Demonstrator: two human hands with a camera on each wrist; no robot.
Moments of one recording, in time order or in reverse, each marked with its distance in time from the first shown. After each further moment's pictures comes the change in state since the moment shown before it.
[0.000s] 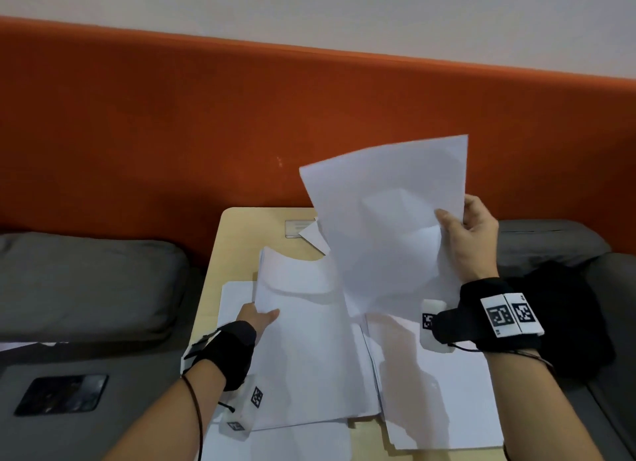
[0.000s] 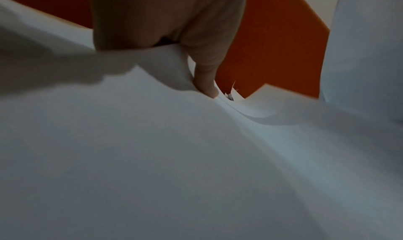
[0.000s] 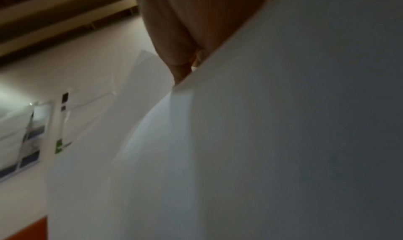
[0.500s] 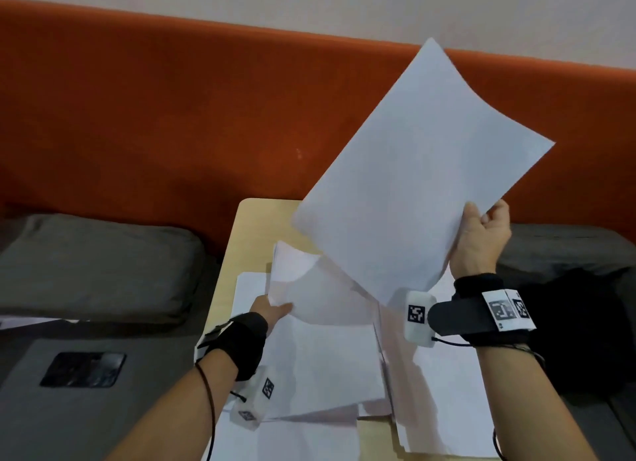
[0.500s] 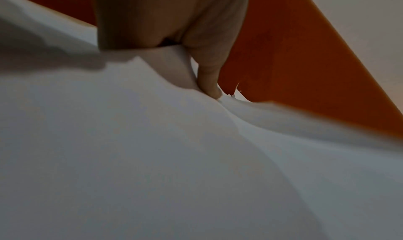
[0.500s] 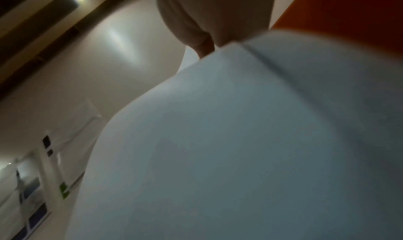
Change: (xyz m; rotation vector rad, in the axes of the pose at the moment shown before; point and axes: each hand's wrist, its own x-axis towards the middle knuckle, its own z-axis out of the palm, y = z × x) left_hand -0.012 0.003 -0.002 -0.083 -0.046 0.030; right_hand 0.007 0.015 0.031 0.200 0.286 0.039
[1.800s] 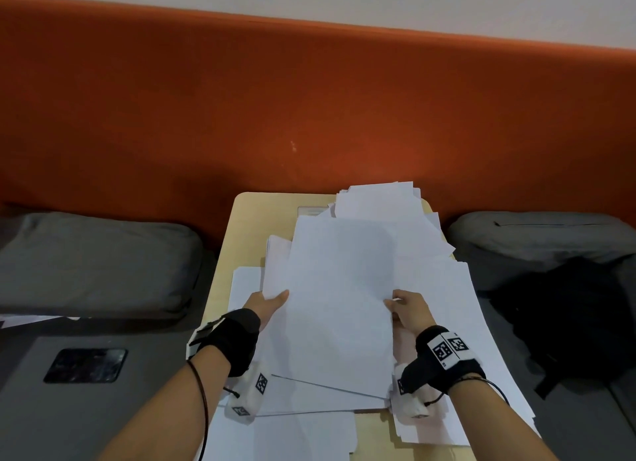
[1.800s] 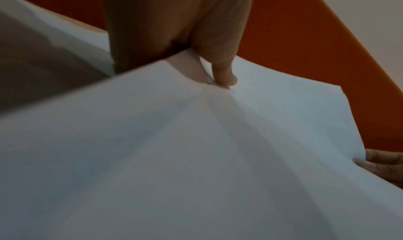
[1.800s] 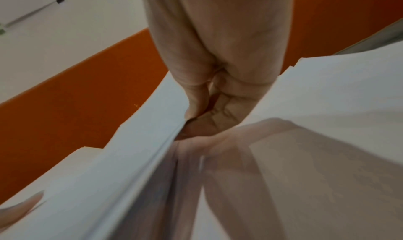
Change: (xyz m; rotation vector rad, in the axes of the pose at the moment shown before) left_hand -0.011 0.005 0.000 0.089 0.019 0.013; right_hand -0.068 0.156 -0.056 -0.663 -0.618 0.678
